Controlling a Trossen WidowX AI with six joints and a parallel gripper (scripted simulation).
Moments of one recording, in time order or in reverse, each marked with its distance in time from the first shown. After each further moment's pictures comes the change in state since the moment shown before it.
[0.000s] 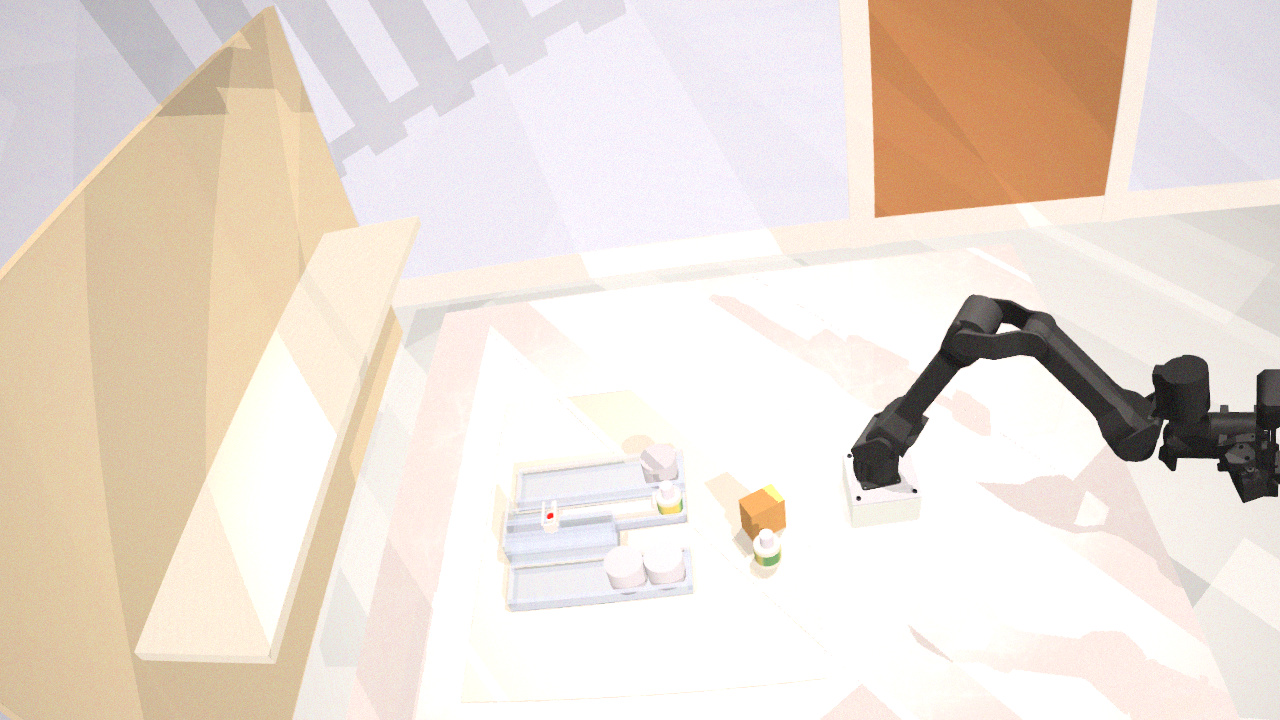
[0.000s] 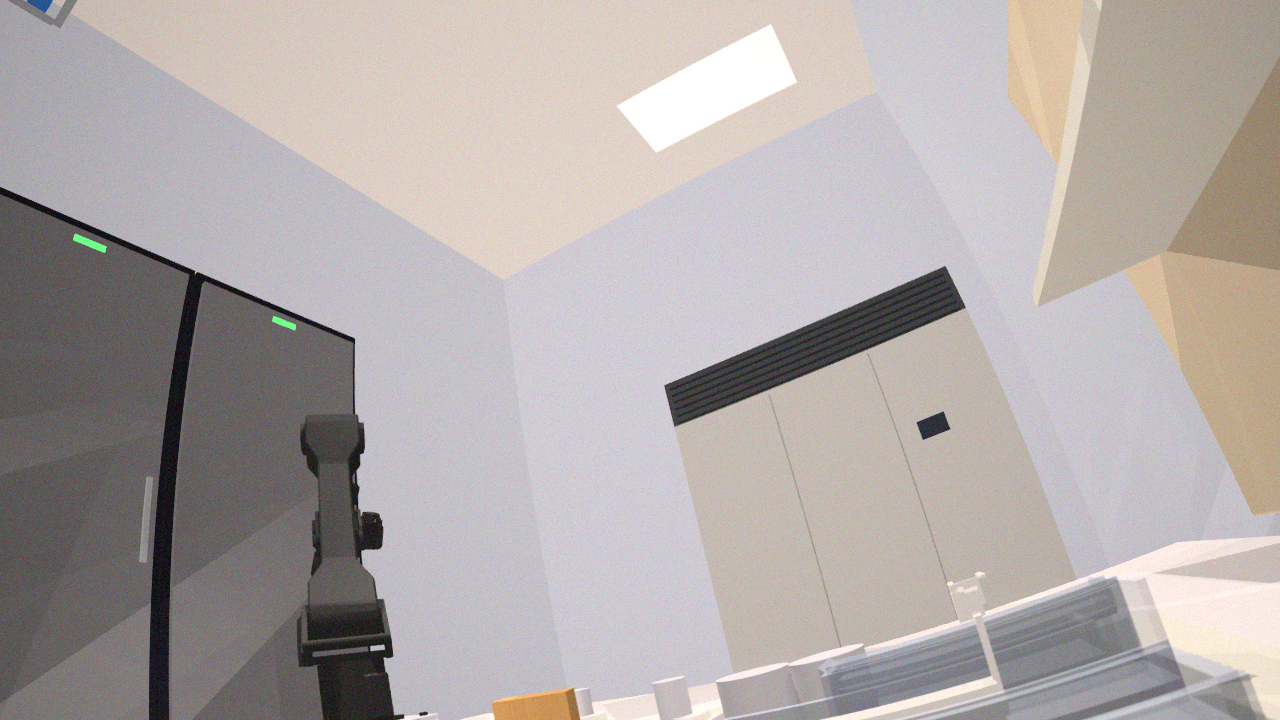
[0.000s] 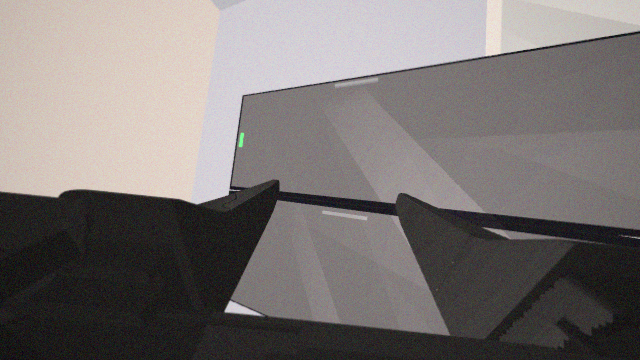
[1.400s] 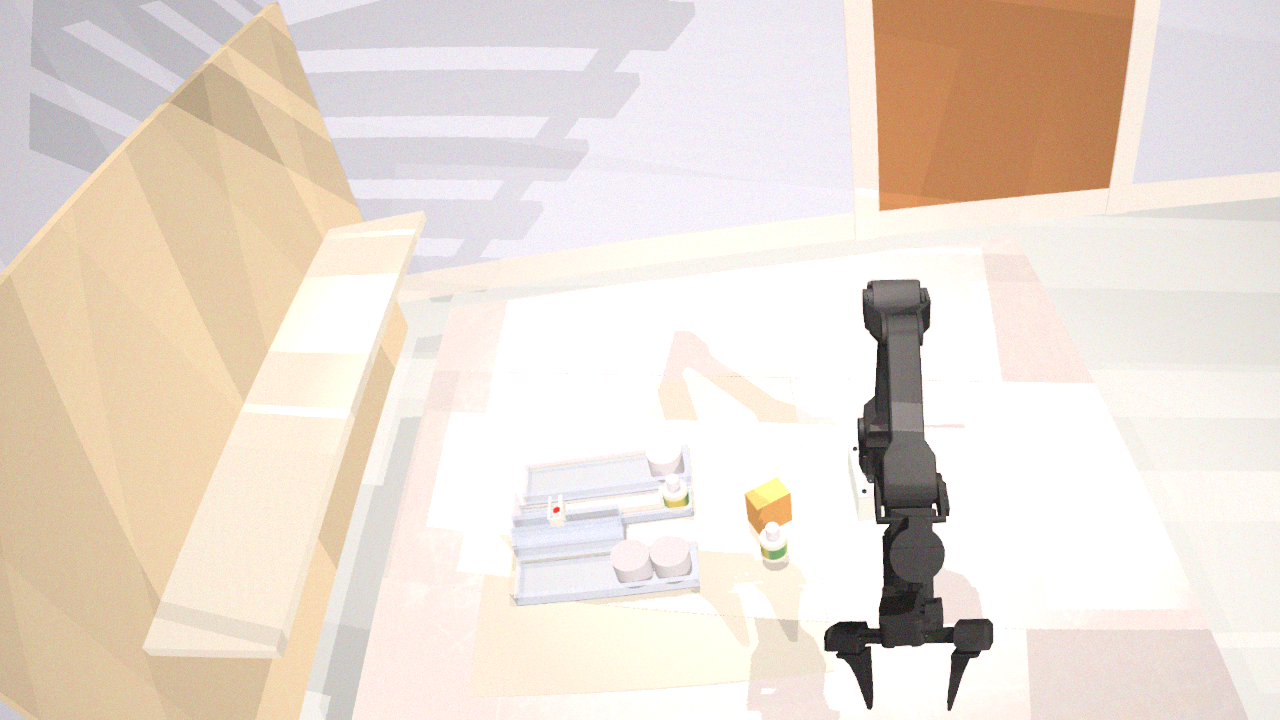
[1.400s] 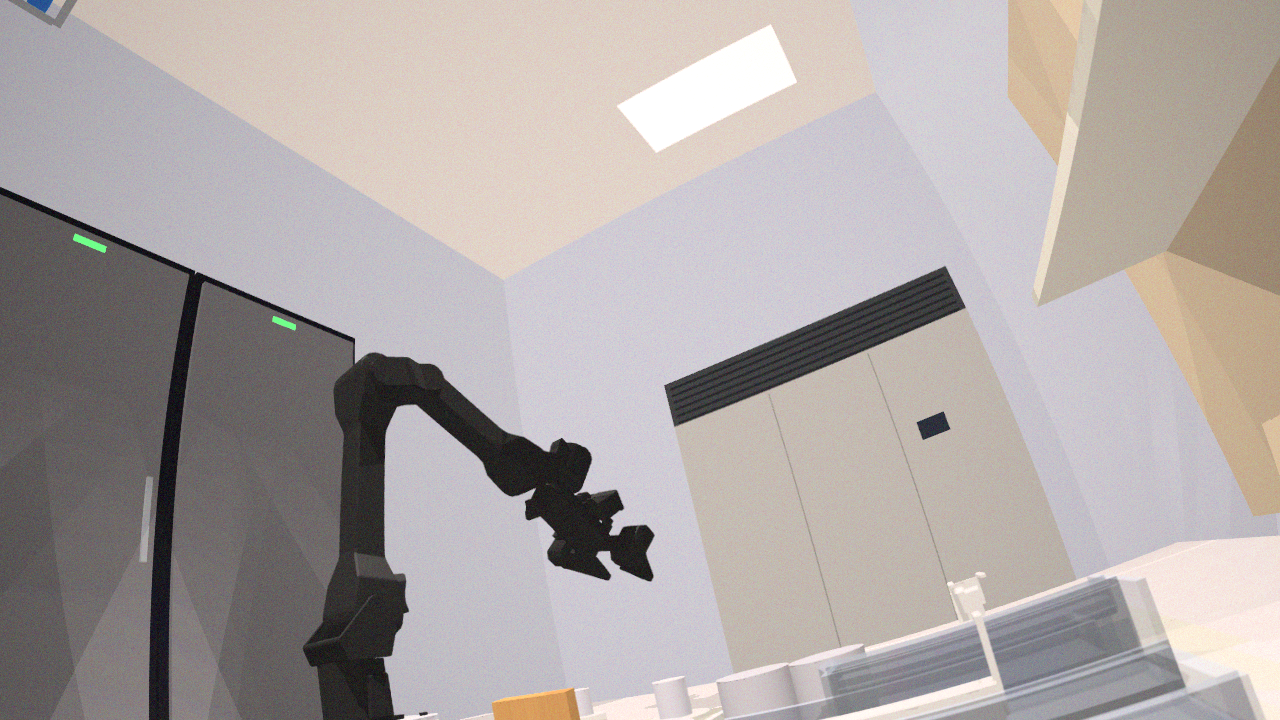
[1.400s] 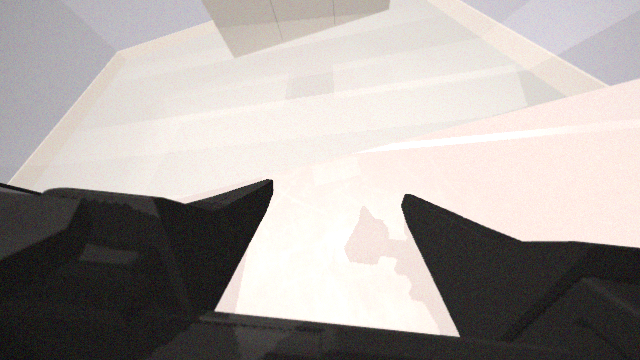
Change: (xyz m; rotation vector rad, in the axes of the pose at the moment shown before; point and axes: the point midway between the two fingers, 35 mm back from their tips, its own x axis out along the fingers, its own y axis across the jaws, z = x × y) arm -0.419 0.045 0.381 -1.029 -0.577 -1.443
